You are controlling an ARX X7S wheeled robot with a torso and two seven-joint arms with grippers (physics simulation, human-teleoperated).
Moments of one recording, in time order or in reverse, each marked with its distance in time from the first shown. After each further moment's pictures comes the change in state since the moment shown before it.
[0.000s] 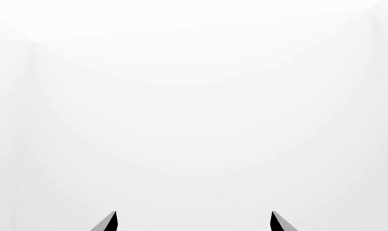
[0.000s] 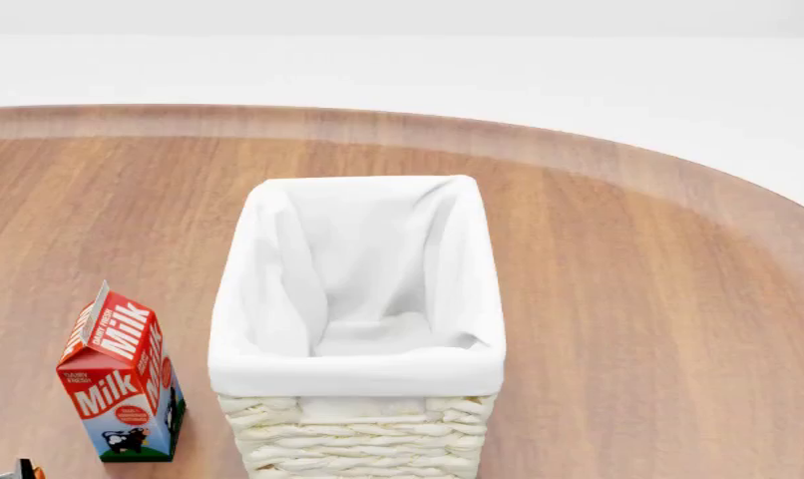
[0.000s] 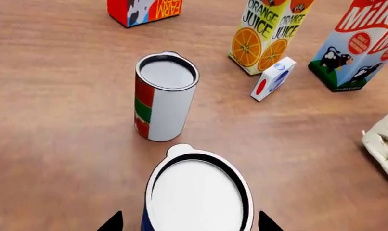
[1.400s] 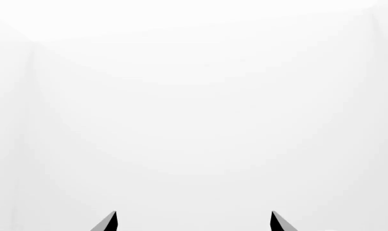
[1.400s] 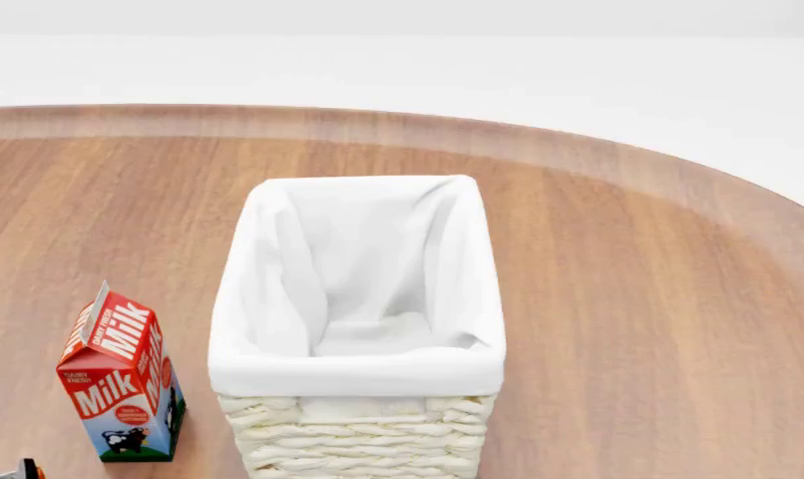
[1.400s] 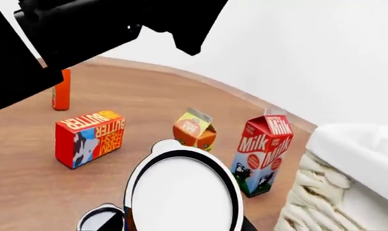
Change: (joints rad) left arm -0.007 -0.012 0.014 -0.002 0.000 -0.007 -0.014; right arm -0.084 0.049 0.136 -0.197 0.214 -0.242 0.137
